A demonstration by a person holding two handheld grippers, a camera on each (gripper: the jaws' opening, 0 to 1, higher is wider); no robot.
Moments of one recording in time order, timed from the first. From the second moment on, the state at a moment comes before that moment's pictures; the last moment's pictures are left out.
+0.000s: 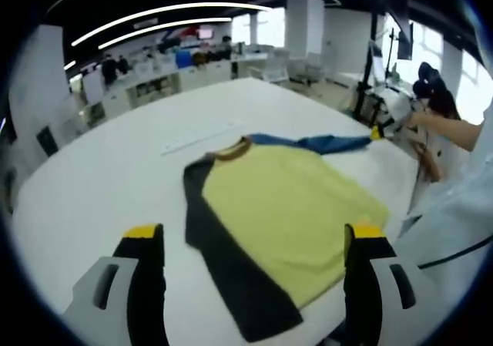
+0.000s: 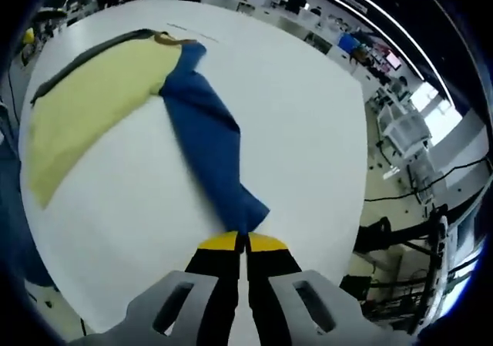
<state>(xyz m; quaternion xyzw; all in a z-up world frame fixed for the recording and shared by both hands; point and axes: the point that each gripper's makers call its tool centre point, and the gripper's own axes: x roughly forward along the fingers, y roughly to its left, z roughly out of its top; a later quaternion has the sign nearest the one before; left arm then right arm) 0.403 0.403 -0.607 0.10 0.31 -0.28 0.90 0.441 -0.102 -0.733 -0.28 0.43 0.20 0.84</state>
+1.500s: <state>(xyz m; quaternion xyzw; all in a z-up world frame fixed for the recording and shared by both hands) 0.402 0.404 -0.608 0.10 0.32 -0.28 0.90 0.475 -0.151 -0.737 -0.24 0.46 0.17 0.84</state>
